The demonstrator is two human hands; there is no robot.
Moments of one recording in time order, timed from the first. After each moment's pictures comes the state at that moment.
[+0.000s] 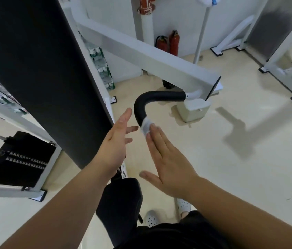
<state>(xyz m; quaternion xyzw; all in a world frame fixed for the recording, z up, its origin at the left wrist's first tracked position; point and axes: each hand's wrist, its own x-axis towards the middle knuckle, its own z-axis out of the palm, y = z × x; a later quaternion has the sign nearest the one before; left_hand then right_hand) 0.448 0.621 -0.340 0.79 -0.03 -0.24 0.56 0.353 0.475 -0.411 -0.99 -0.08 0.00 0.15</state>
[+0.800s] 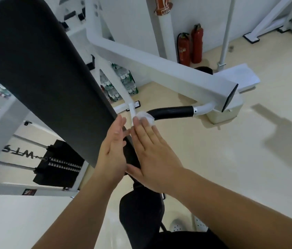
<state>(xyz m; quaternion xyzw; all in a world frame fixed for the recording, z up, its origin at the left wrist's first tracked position) 0.469 0.591 -0.326 0.84 -0.05 -0.09 0.54 0.434 0.474 -0.384 -0.97 -0.12 -0.06 0.21</state>
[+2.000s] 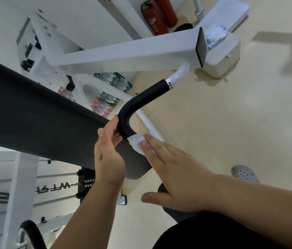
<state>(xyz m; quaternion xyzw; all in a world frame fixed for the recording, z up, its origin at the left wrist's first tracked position) 0.487 0.583 -0.343 0.89 -0.11 -0.09 0.43 0.364 0.464 -0.409 -0.91 -0.08 0.03 0.42</state>
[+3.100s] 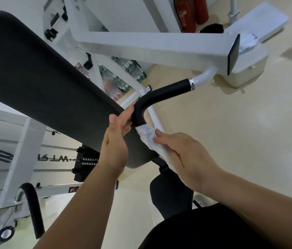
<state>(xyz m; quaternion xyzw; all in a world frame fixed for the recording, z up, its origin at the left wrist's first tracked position) 0.491 0.590 -0.337 0.89 -0.08 -0.17 0.42 0.382 0.445 -0.412 -0.79 0.01 -0.10 0.60</state>
